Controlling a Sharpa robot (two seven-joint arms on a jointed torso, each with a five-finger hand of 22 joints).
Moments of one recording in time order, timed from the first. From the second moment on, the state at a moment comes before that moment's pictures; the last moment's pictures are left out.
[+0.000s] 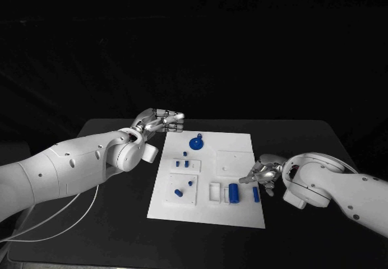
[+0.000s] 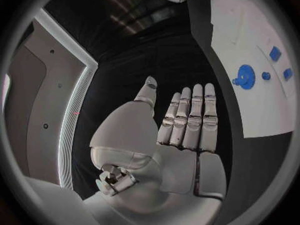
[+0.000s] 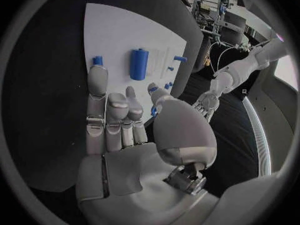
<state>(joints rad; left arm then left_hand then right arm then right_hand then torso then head) 1.24 -0.70 -0.10 1.21 -0.17 -0.19 0.39 1.26 0.03 -0.05 -0.03 0.05 0.93 0.15 0.07 0.07 1.06 0.14 0.06 0.06 1.07 0.14 0.06 0.07 0.05 1.02 0.12 0.07 0.07 0.92 -0.88 0.27 1.60 -1.16 0.03 -0.59 1.11 -0.07 0.23 0.07 0.09 1.12 0.08 0.06 0.12 1.33 -0.02 1.11 1.16 1.43 -0.08 1.02 0.98 0.08 1.46 -0.10 0.48 0.94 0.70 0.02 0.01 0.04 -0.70</state>
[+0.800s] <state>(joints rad) 1.24 -0.71 -0.10 1.22 -0.17 -0.15 0.38 1.25 -0.01 -0.01 0.02 0.05 0.90 0.16 0.07 0.06 1.01 0.16 0.06 0.06 1.01 0.15 0.06 0.06 0.05 1.00 0.14 0.07 0.07 0.90 -0.82 0.22 1.56 -1.11 0.02 -0.64 1.10 -0.11 0.22 0.14 0.06 1.07 0.09 0.07 0.08 1.33 -0.01 1.09 1.18 1.44 -0.09 1.03 1.00 0.09 1.46 -0.10 0.51 0.99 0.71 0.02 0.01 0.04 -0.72</state>
